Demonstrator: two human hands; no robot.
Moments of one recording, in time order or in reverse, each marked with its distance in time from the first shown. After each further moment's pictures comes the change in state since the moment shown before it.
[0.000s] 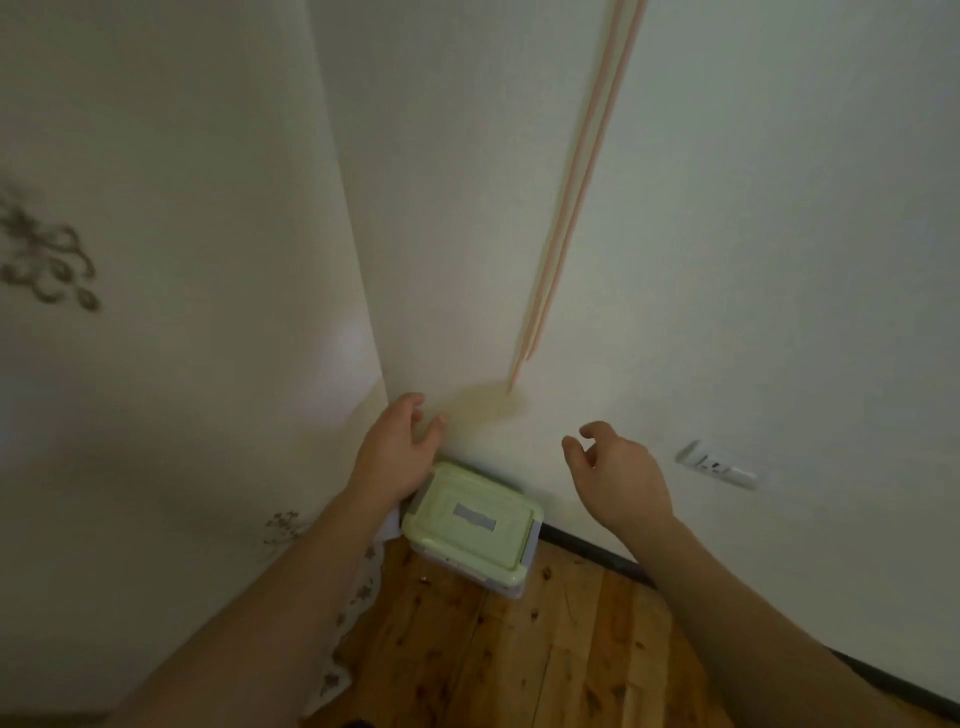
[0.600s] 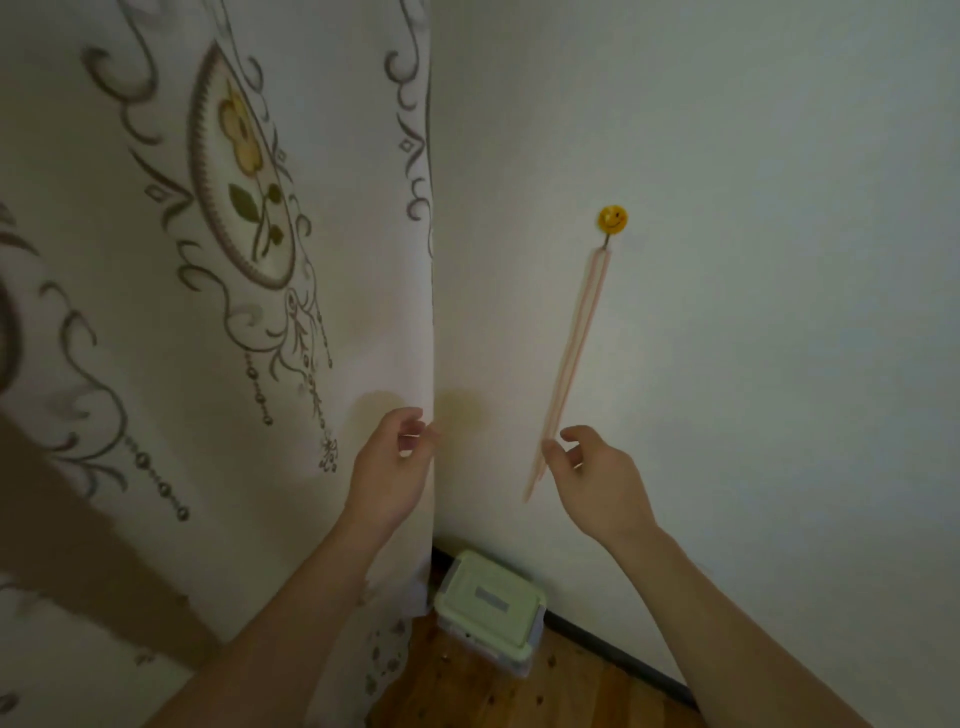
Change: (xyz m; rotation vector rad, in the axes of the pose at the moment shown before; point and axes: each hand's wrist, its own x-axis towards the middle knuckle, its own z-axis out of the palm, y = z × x) left_hand -0.114 0.214 -0.232 -0.277 0.249 0.032; right_hand -0.073 -0.176 -0.252 0.242 0.081 -0.178
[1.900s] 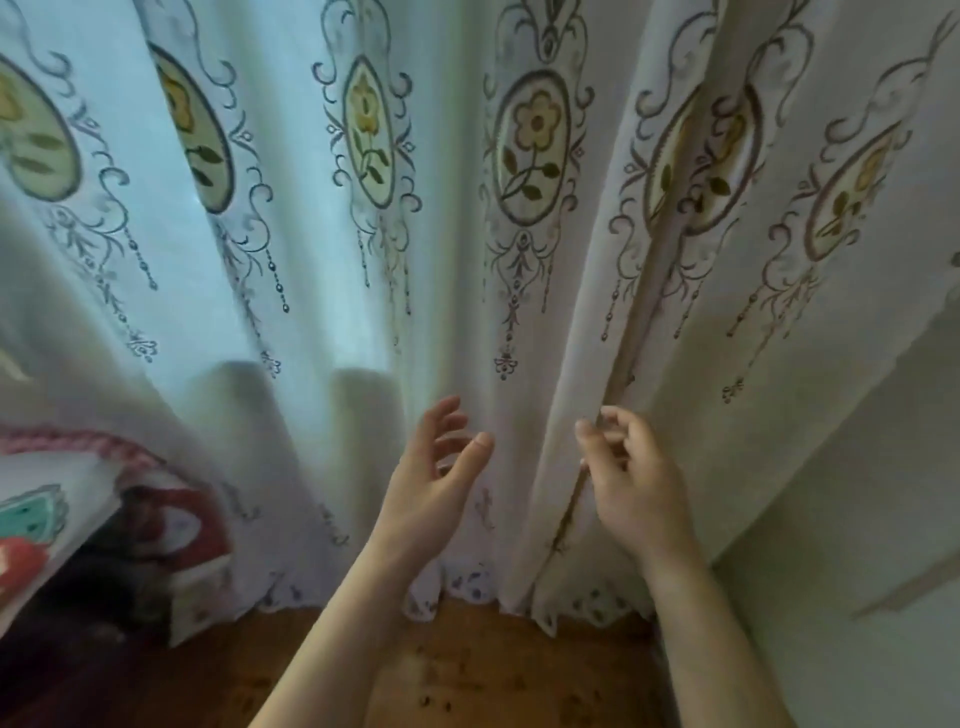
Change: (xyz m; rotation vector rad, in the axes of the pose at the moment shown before) left_hand -0.475 0.059 -0.122 -0.163 0.918 -0.119; right_hand -0.301 -0.130 -0.024 0.541 -0.710 -0.710
